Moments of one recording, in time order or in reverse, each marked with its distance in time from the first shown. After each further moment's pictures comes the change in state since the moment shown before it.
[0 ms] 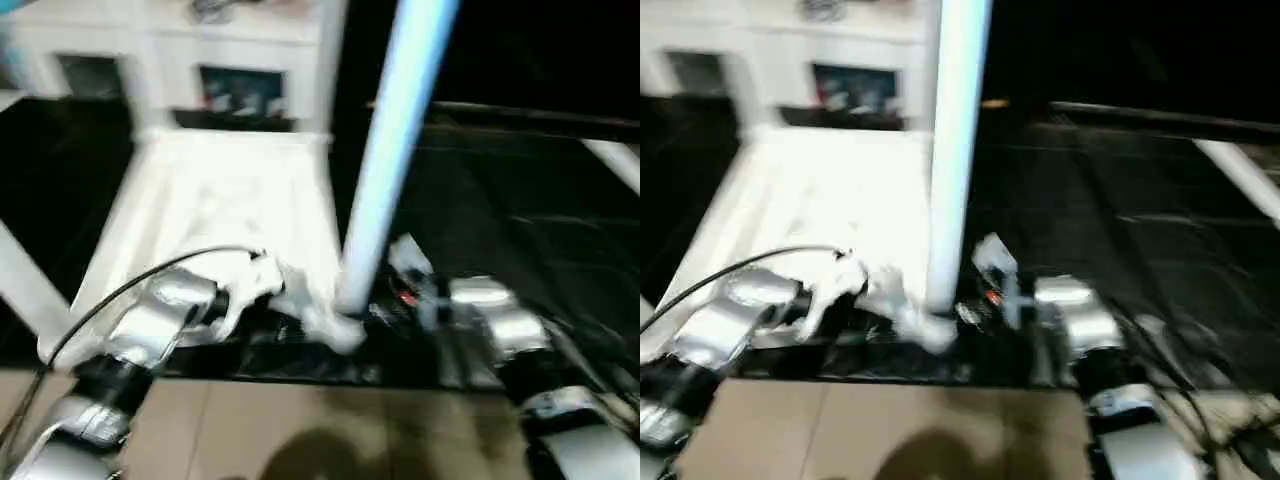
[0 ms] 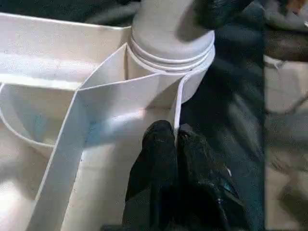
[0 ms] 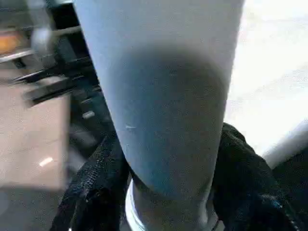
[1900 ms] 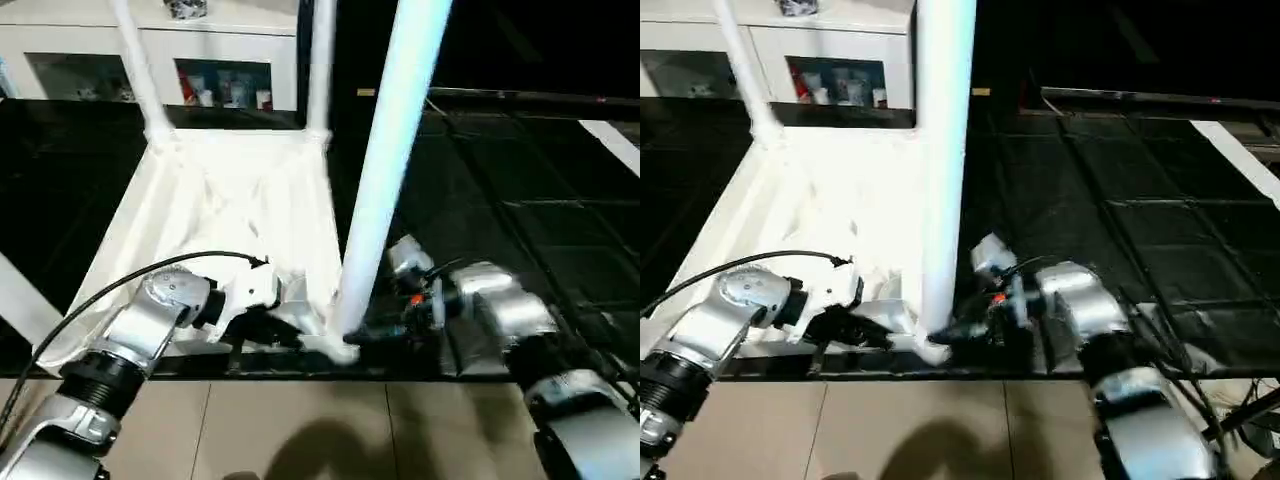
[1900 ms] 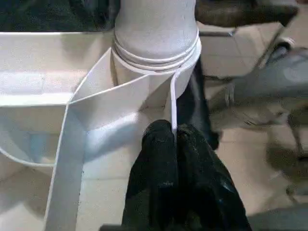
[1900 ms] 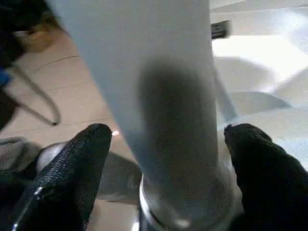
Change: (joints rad) left arm 0.027 0.136 -0.099 -0.049 -0.025 -0.272 -0.302; right arm -0.059 -0.110 0.112 0.000 0.013 0.027 0.509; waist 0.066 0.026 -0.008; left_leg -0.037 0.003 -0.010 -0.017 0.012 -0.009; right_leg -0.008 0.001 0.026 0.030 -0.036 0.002
